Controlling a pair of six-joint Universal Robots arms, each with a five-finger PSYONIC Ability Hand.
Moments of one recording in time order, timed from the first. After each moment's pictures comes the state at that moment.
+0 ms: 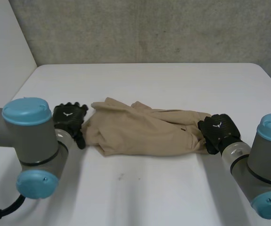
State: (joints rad) left arm 4.26 -2.08 -1.58 3.35 -1.77 3.37; right arm 1.90 -1.14 1.79 -0.33 1.50 2.65; left_hand 0.21 0.20 0.21 0.20 0.05; right_hand 0.95 1.17 1.16 1.19 0.97
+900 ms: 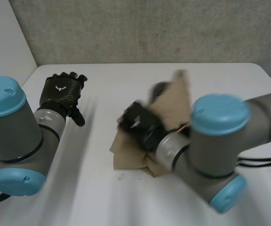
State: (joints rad) left arm 4.24 -1.87 -1.59 3.35 -1.75 3.37; right arm 2.29 -1.05 1.39 -0.10 1.31 2.24; left_hand 0.21 0.20 0.21 0.20 0.05; right_hand 0.95 1.15 1.16 1.16 0.96
